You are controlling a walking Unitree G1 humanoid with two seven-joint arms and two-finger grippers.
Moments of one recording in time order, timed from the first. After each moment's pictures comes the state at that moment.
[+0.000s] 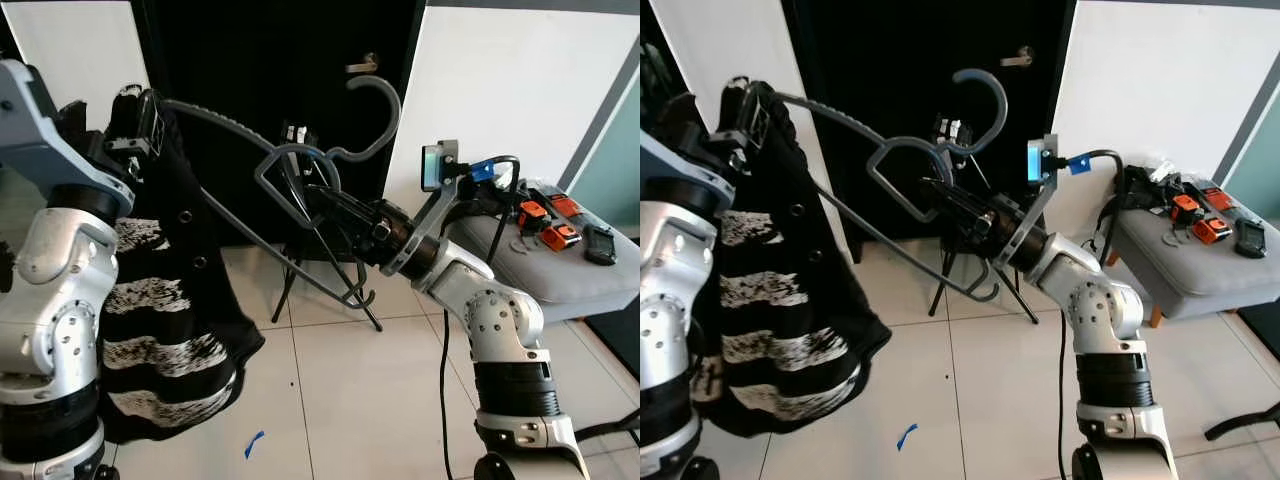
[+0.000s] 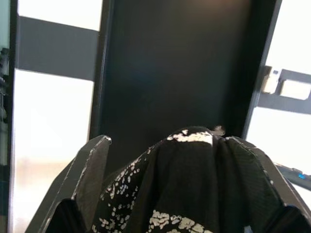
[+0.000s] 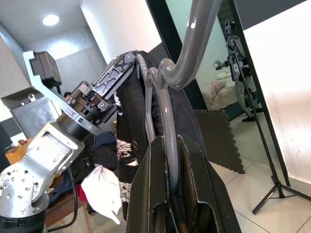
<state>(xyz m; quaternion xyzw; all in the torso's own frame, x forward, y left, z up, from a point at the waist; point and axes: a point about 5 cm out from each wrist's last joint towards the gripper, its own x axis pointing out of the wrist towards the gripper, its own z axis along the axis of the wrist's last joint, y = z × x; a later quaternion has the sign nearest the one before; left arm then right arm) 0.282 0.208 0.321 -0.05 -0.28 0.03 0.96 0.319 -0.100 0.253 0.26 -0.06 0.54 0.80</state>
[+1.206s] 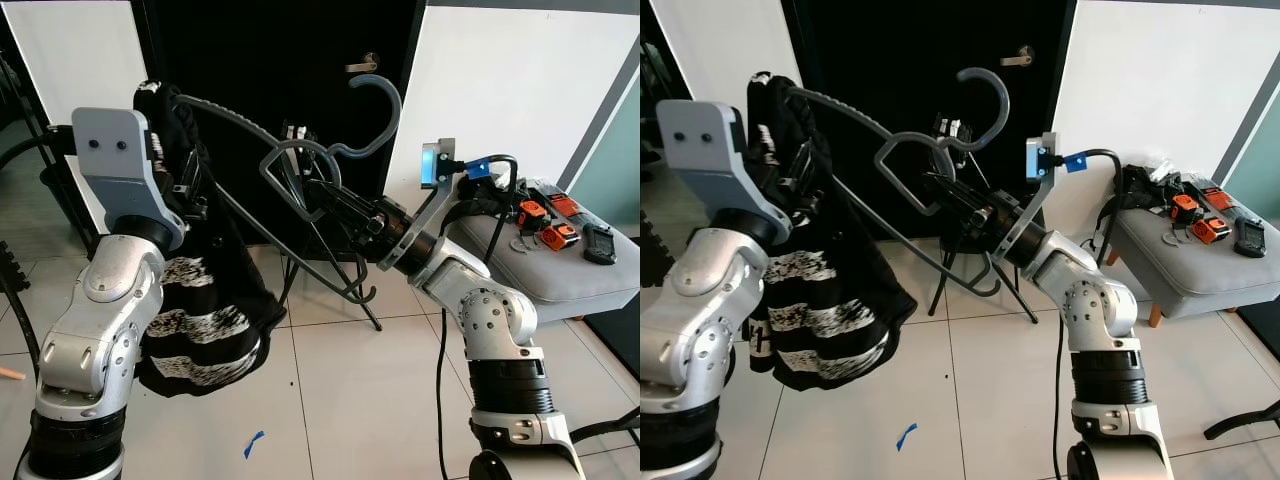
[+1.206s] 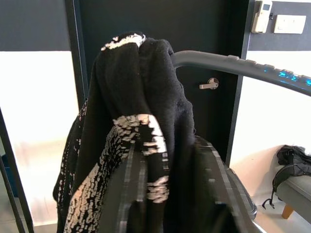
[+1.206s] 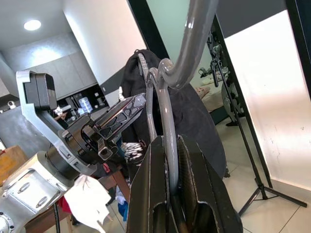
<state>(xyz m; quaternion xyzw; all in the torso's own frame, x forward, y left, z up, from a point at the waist) 0.289 0.175 0.289 0.01 -0.20 0.01 0.98 0.325 -0.099 0.253 0.26 -0.07 0.51 0.82</state>
